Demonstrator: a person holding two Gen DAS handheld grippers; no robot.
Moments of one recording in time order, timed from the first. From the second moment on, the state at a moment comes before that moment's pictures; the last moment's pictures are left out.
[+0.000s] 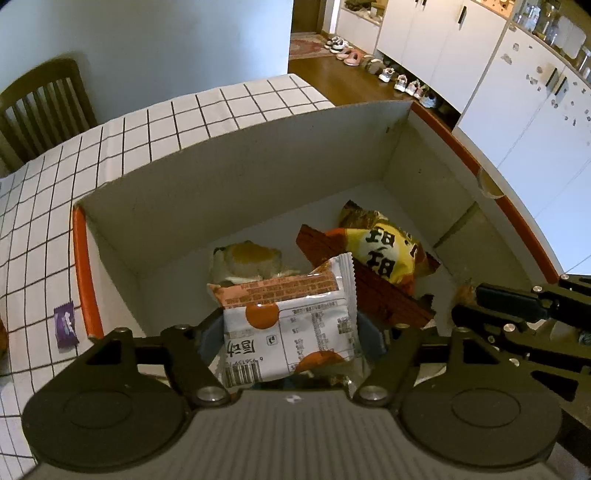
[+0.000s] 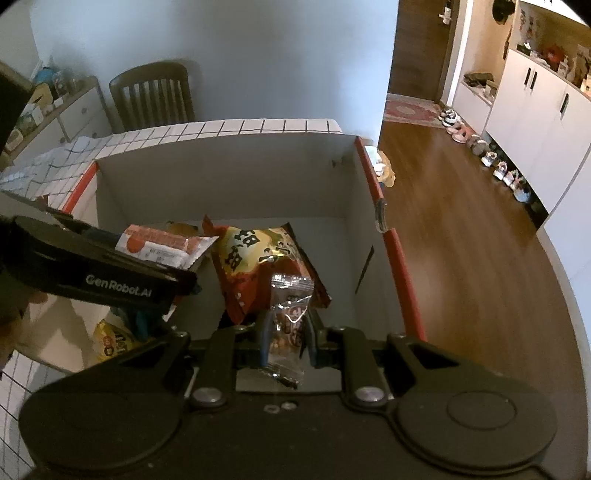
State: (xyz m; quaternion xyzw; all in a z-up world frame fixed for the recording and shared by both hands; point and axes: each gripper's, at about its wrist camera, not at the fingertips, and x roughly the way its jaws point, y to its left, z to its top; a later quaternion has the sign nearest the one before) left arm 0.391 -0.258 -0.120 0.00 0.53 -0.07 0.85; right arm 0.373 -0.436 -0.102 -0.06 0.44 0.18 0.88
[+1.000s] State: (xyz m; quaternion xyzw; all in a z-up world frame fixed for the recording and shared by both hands) left arm 0.291 -0.229 -0.035 -0.04 0.43 -0.11 0.90; right arm 0.305 -0.452 -0.039 -0.04 0.36 0.22 0.91
